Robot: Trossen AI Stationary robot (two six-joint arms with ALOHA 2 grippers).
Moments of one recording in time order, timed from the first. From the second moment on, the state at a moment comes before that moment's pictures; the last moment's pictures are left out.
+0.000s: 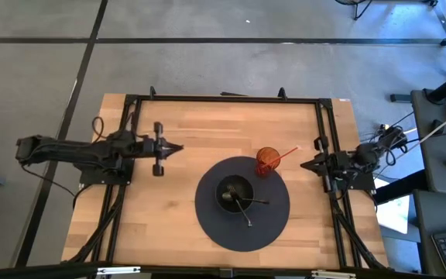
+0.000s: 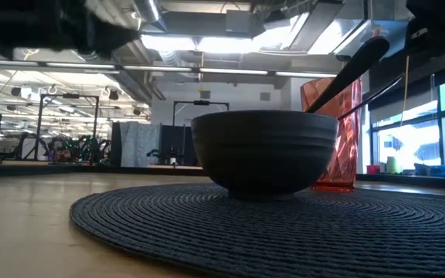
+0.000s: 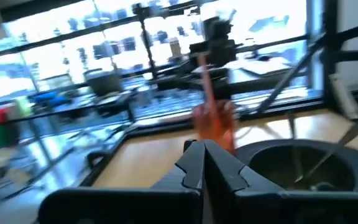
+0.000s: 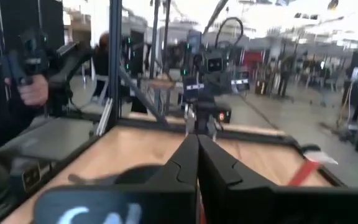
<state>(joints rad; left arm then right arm) 0.09 0.58 0.19 0.46 0.00 0.19 0.55 0.00 0.21 -0.08 0.45 -0.14</state>
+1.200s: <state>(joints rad) 0.06 0.00 0.01 0.15 -0.11 0.21 0.55 0.08 0.12 0.17 0.49 -0.11</state>
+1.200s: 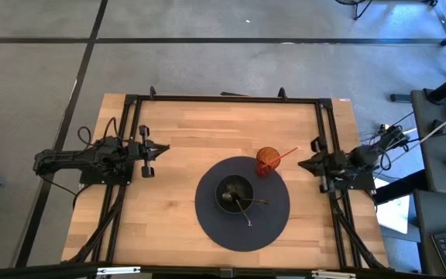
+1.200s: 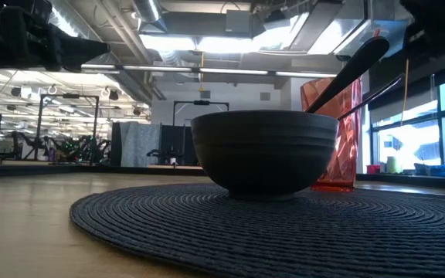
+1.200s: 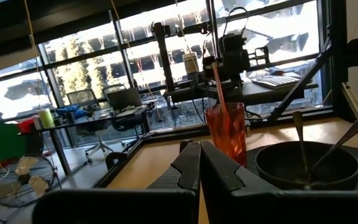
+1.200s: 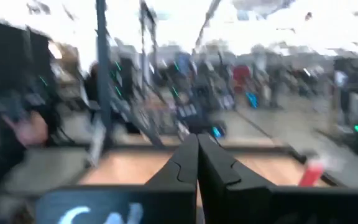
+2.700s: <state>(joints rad) 0.06 0.00 0.01 0.11 -0.14 0.10 0.56 0.46 0.15 0.49 0.64 -0.23</state>
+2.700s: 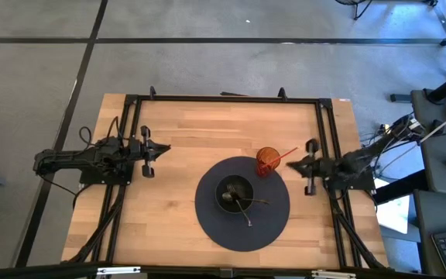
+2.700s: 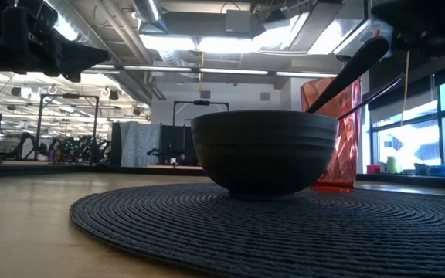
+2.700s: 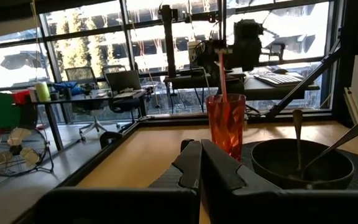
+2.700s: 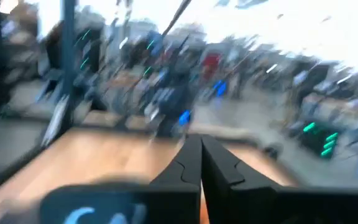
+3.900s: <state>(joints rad) 0.06 0.00 0.01 0.09 -0.14 0.10 0.01 0.19 0.19 0.13 -0.14 -0.12</state>
